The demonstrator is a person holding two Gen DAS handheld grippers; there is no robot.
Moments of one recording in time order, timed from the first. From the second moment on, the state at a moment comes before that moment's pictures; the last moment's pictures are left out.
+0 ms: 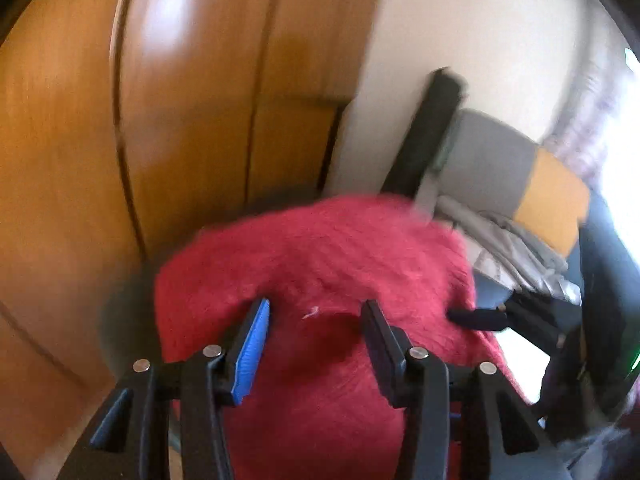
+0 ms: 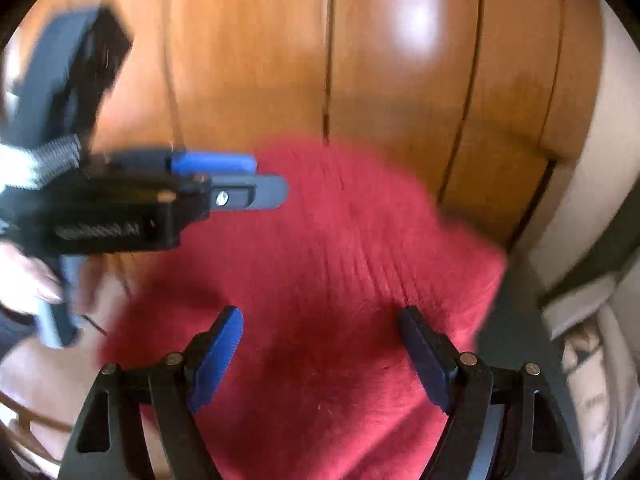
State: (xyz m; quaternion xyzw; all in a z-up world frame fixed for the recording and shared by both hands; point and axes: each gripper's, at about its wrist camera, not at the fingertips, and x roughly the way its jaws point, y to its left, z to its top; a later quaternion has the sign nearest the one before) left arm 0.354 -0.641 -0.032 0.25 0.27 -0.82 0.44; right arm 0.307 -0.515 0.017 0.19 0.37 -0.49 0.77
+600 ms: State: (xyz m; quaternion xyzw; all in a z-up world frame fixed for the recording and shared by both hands) left arm 0.355 -0.581 -0.002 0.19 0.24 -0.79 0.53; right arm 0.310 -0.481 0.020 0.22 0.28 -0.57 0.74
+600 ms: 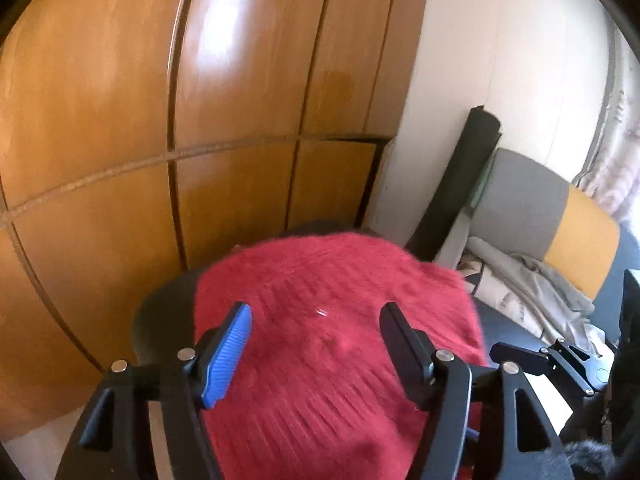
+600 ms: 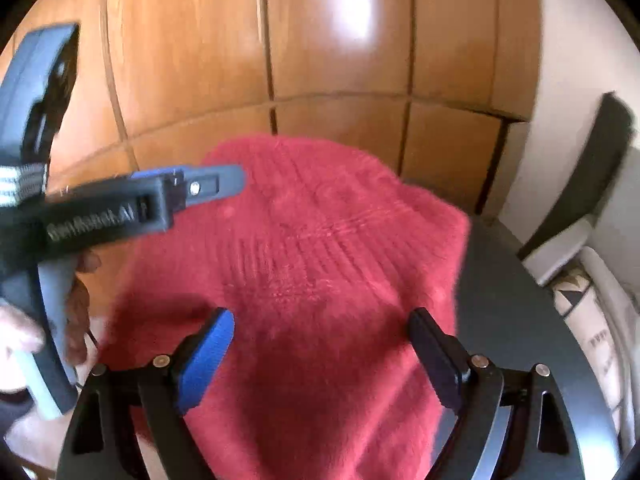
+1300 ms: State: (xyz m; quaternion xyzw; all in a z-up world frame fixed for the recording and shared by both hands) left arm 0.377 -0.413 0.082 0.17 0.12 -0.80 0.56; right arm 0.325 -0.331 0.053 0.23 0.17 -0.66 0.69
